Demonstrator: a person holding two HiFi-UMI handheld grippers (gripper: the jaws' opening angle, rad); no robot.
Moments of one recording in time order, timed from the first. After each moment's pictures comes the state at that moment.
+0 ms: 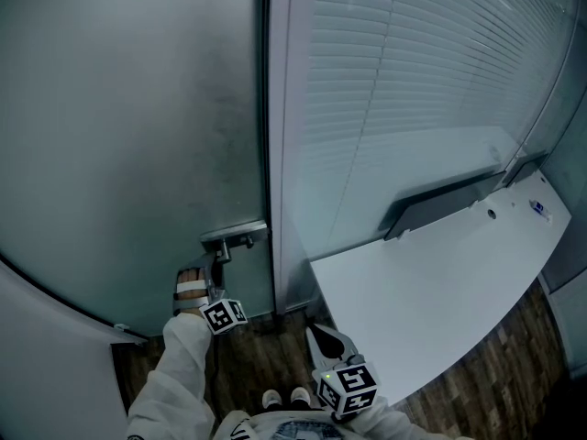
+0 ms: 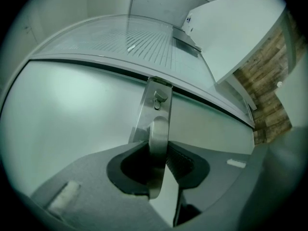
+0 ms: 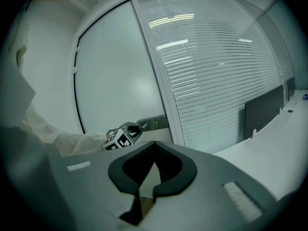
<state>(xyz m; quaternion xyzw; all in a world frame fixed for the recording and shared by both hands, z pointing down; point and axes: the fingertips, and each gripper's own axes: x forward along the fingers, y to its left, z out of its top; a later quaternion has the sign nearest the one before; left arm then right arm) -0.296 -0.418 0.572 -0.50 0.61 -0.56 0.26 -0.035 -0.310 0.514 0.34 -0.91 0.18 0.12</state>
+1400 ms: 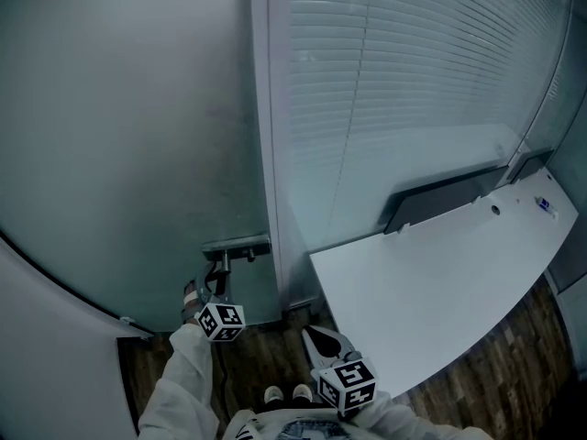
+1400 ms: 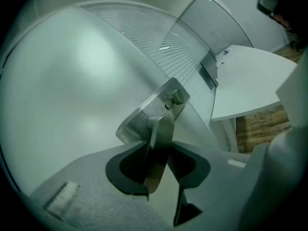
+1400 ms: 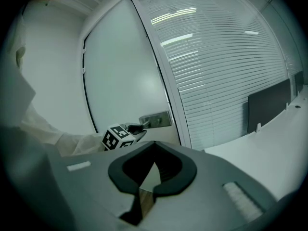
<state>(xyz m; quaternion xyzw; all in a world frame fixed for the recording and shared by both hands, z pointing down) -0.269 -0.365 0.585 -0.59 0.70 -0.39 0.10 -0.014 -0.278 0.525 0.29 -0.93 0.19 0.13</state>
